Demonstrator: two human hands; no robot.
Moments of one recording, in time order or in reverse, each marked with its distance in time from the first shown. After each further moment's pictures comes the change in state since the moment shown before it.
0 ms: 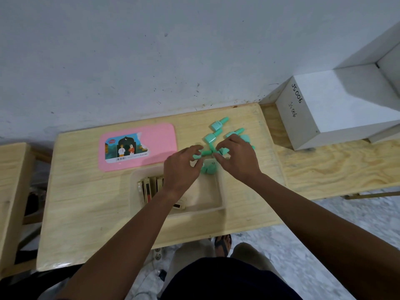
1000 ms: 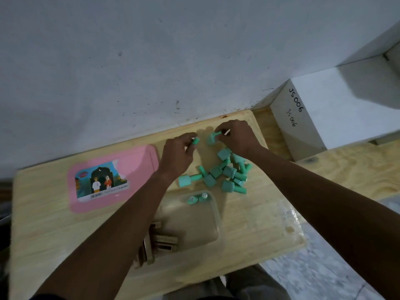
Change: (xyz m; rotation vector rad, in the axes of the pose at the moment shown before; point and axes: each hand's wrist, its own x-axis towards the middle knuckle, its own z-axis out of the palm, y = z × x) left_hand 0.142 -0.019 0.056 -0.156 -0.268 -0.081; right_hand 0.133 0.077 0.000 0.089 -0.197 0.253
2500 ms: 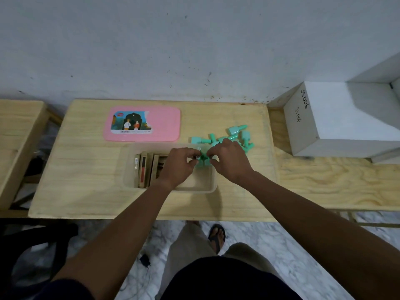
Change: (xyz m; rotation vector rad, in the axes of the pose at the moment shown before) left_hand -0.190 0.008 0.014 -0.023 0.187 -0.040; right_hand -0.174 -0.043 0.031 -0.406 -0.073 -0.523
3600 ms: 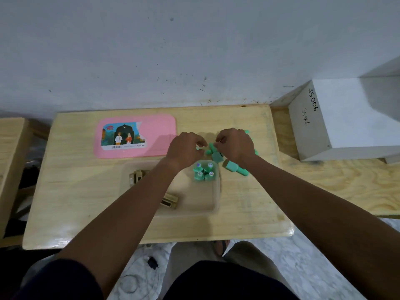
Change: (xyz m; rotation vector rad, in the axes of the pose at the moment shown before) left_hand 0.108 0.005 -0.003 0.281 -0.278 -0.042; right_hand 0.083 0.050 0.002 0.301 -0.089 0.479
